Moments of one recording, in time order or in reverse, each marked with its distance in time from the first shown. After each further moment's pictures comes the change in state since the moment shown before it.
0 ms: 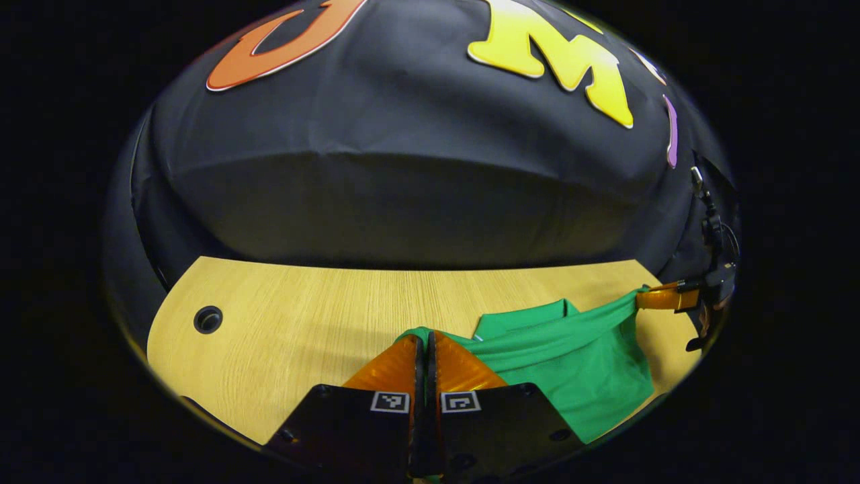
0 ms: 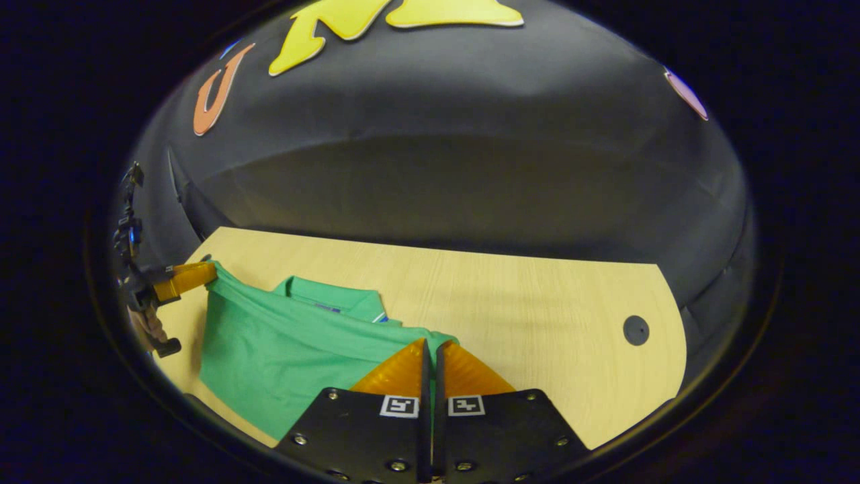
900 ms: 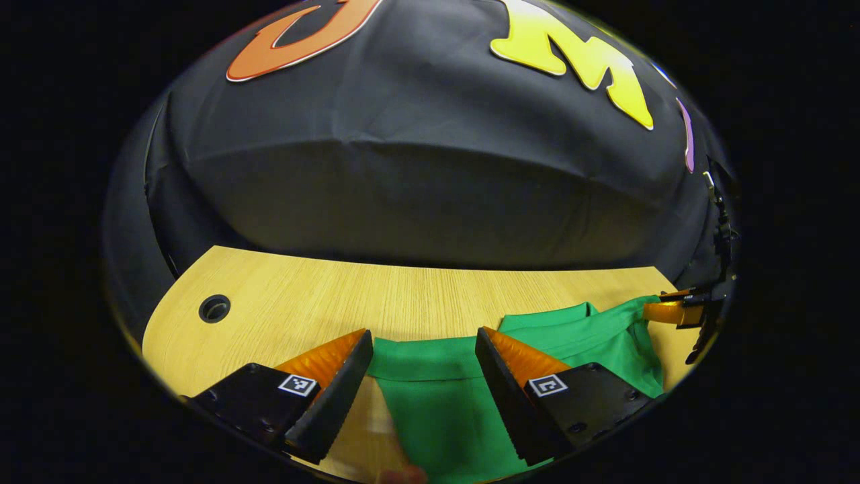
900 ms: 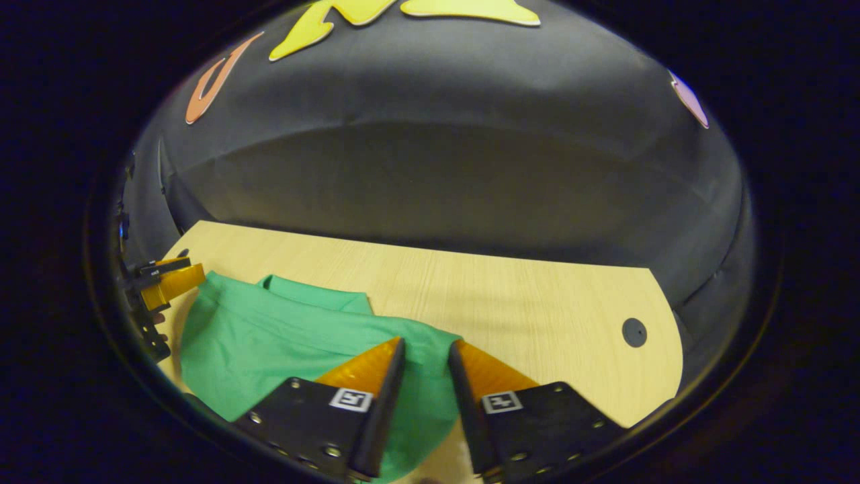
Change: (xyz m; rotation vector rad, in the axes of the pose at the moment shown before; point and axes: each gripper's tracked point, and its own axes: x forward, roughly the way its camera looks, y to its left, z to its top) left arm -0.001 0.013 -0.003 -0.080 -0.028 0.067; right arm 0.002 0.006 -0.005 -0.006 -0.012 -0.082
